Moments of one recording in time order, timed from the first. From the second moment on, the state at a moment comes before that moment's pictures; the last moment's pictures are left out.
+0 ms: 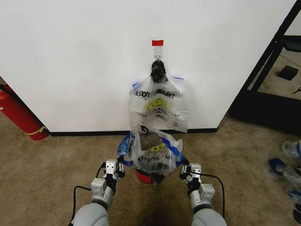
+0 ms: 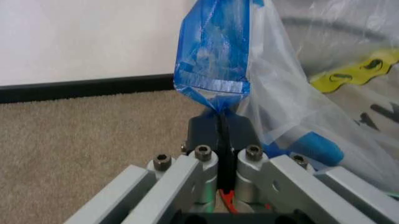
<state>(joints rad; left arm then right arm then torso) 1.45 -0.96 -0.12 -2.09 -0.49 0.14 -0.43 -1.51 1.34 0.21 2.01 0.30 -0.16 0.37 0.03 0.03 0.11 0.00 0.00</state>
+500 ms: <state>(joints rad) 1.42 -0.94 -0.10 -2.04 -0.52 0.20 -0.44 -1.44 1.35 0.21 1.96 0.43 -0.25 0.41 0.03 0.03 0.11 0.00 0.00</state>
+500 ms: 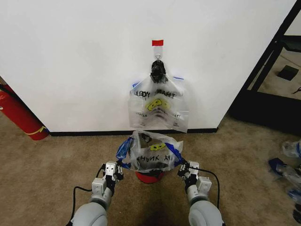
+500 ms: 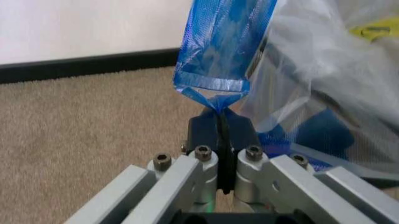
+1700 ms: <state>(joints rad) 1.38 -0.93 -0.05 -1.95 -0.48 0.19 -0.41 -1.28 1.31 0.21 1.83 0.55 -0.35 0.41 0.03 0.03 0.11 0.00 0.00</state>
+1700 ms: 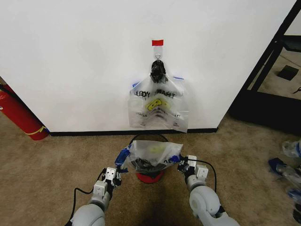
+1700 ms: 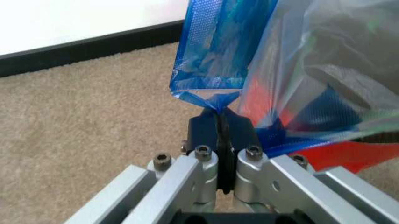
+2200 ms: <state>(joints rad) 1.46 -0.95 -0.10 -2.02 -0.38 0.13 -0.41 -1.36 1.27 0.21 1.88 0.44 -0.24 0.38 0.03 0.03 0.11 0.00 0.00</state>
